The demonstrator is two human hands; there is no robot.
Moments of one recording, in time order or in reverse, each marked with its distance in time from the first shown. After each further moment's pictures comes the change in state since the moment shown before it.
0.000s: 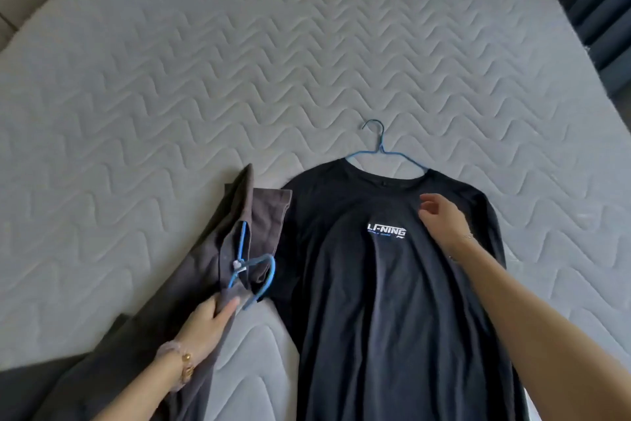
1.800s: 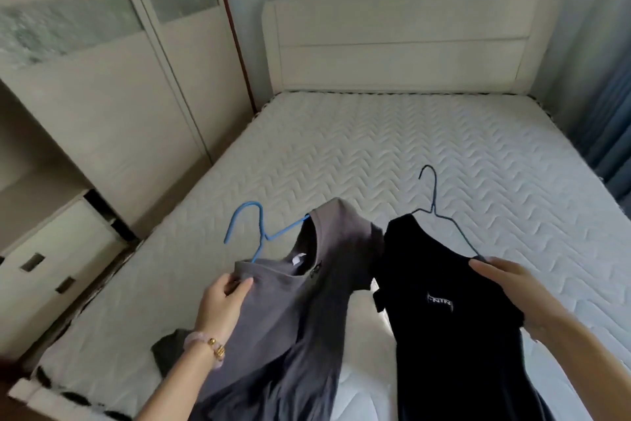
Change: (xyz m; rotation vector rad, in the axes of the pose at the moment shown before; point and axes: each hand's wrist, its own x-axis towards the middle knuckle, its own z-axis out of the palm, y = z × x) left_hand -0.310 0.023 -0.250 -0.278 0.545 0.241; right_hand -0.389 -0.170 -0.118 0.417 -0.278 -0.144
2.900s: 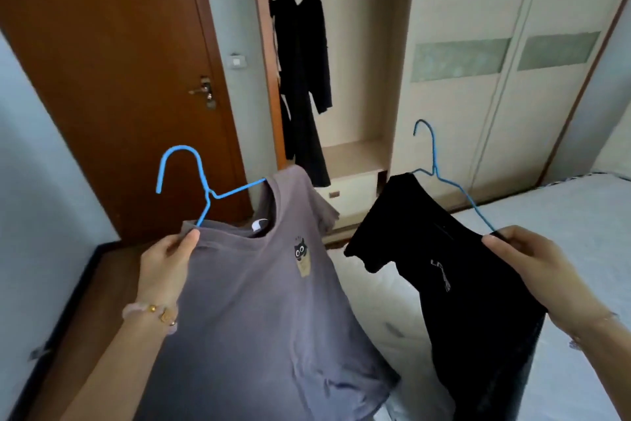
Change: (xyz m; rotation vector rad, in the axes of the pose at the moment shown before) left_hand -0.309 -0.104 -0.406 -0.222 1.174 -0.235; right_hand -0.189 -0.168 0.376 -0.136 -0.773 -0.789
